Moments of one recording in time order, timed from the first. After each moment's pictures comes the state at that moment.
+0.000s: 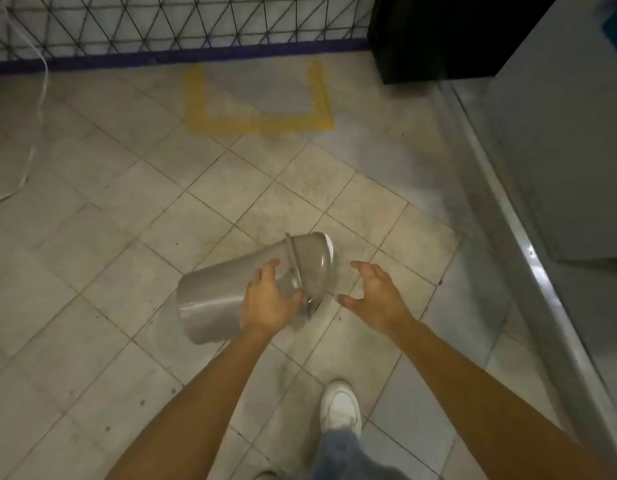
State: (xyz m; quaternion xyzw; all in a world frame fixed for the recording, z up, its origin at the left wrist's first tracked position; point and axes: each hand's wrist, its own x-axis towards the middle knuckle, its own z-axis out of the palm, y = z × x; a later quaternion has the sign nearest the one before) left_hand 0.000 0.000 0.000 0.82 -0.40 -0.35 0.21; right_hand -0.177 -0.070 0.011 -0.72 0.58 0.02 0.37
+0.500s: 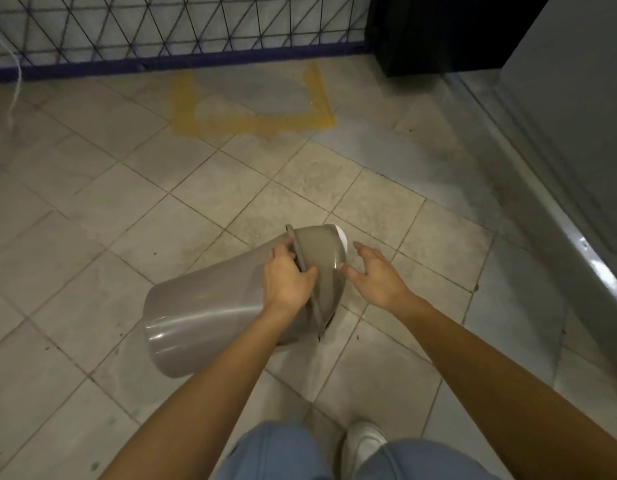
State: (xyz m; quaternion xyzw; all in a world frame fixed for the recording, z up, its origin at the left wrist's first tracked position) left_hand -0.003 -0.054 -0.114 0.79 -0.40 -0.32 0.34; right_hand -0.150 -0.113 -0.124 -0.71 0.59 -0.05 0.38
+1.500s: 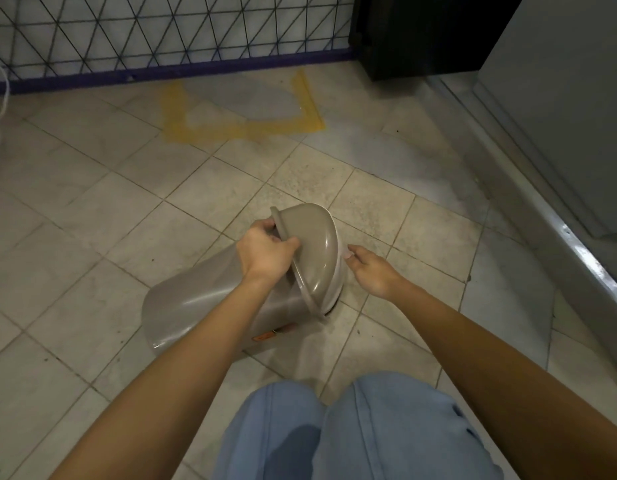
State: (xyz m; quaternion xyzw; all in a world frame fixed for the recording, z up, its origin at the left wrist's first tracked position) left_hand 0.030 -0.062 -0.081 0.79 -0.32 -0.34 0.39; right_hand -0.151 -0.109 -0.130 -0.66 0.59 -0.04 0.46
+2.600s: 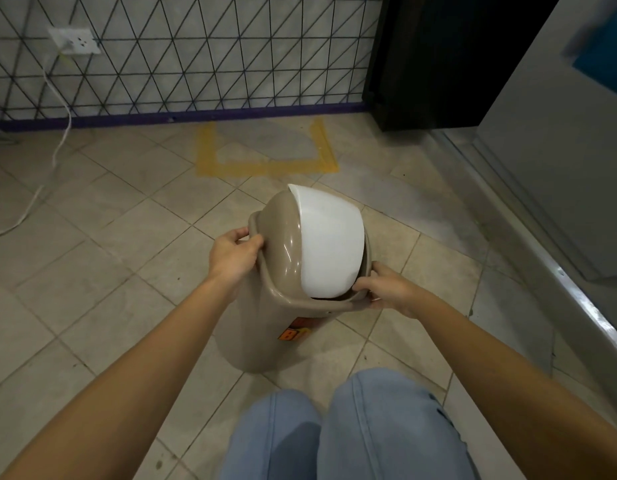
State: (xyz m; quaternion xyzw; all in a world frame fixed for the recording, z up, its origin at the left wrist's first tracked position) left_hand 0.104 -0.036 -0.036 0.73 -0.23 -0.40 0.50; right_hand -0.143 -0.105 -0.065 -0.53 0.60 -0.06 0.60
